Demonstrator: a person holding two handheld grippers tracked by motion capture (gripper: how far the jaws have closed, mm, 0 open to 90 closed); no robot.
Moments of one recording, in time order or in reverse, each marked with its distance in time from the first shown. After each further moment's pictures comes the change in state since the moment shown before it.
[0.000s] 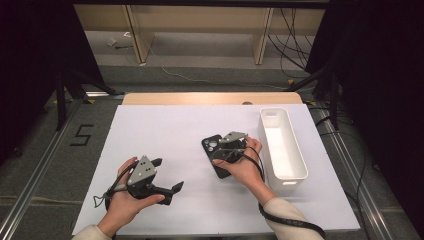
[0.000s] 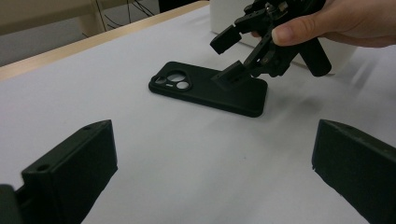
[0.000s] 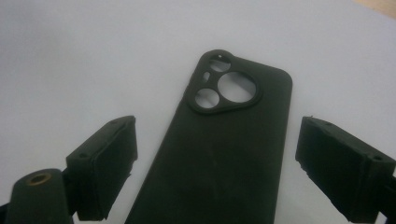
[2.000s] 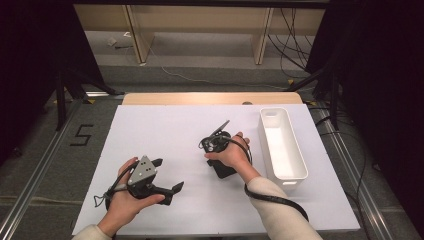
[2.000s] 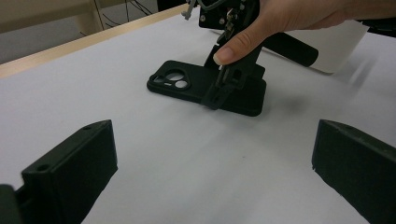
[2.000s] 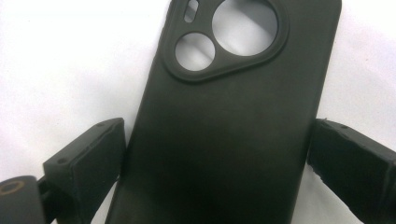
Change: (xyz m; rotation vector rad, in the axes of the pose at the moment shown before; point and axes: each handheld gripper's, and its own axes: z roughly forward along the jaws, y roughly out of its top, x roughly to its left) left arm 0.000 -0.001 0.001 0.004 -0.008 -0.003; right arm -0.008 0.029 0.043 0.440 0.004 0.077
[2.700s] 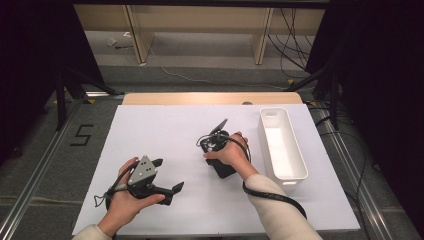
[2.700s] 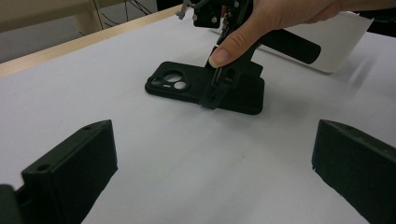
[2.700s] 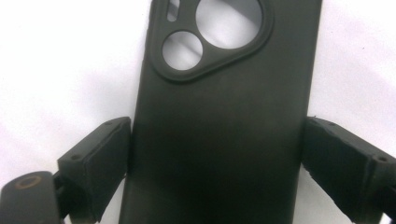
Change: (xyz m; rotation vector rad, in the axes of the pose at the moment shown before) left arm 0.000 0.000 0.001 0.001 -0.001 -0.002; right arm 0.004 0.005 -0.002 0.045 -0.028 0.048
